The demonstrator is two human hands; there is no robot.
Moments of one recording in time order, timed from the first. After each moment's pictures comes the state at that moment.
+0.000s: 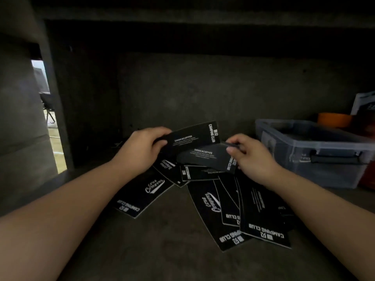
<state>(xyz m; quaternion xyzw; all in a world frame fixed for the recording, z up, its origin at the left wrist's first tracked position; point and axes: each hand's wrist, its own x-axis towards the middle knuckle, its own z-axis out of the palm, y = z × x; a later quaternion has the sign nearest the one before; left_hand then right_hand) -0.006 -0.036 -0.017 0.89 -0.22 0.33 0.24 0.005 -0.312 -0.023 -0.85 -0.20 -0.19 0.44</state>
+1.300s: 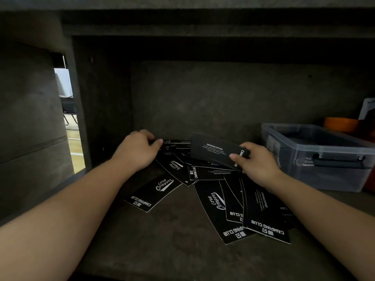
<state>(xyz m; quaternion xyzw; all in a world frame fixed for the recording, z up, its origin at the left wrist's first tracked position) -0.016 -0.020 -0.003 0.93 0.06 0.25 0.25 0.007 -0.313 -0.028 -0.87 -0.14 -0.21 0.43</state>
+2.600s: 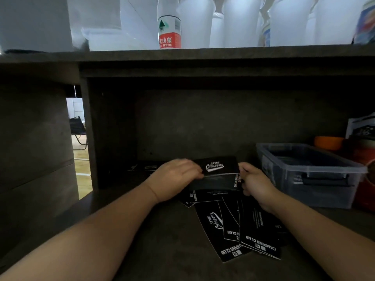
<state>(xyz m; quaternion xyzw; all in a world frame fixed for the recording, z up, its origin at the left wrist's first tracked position) -0.008 -0.061 -0.011 0.77 -0.46 0.44 -0.03 -0.006 -0.309 -0.021 -0.77 -0.08 -0.07 0.62</state>
